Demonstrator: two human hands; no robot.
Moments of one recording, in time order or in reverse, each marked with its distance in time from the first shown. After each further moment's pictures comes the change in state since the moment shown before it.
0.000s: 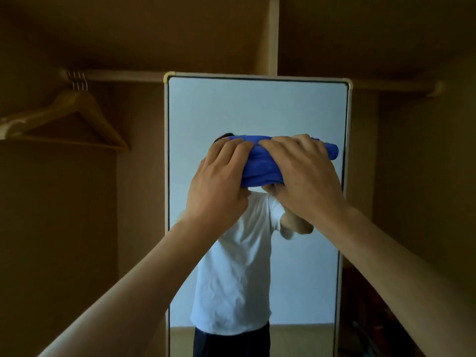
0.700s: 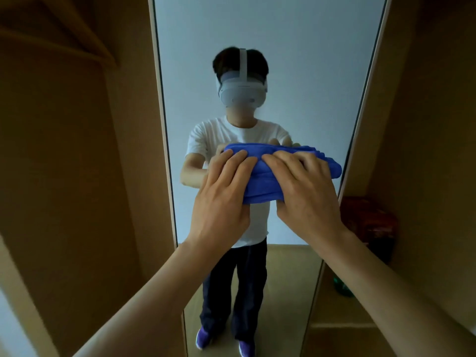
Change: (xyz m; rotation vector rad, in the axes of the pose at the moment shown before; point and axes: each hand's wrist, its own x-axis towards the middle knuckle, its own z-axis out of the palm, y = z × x) left_hand -0.158 0.034 0.034 -0.080 -0.214 -0.173; right_hand -0.155 -0.061 0.019 0.099 -0.212 0.081
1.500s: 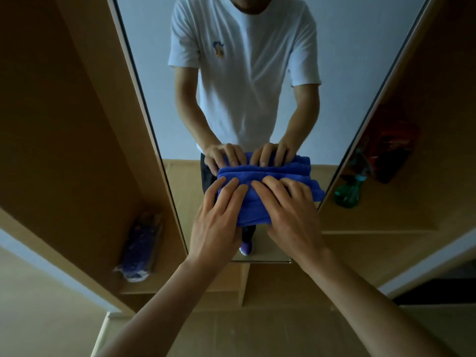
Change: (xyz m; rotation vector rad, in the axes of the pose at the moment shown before) left_hand -0.203 -0.006 0.092 -0.074 -0.386 -0.207; right_hand -0.195 -0.057 0.083 0.119 -0.352 0.023
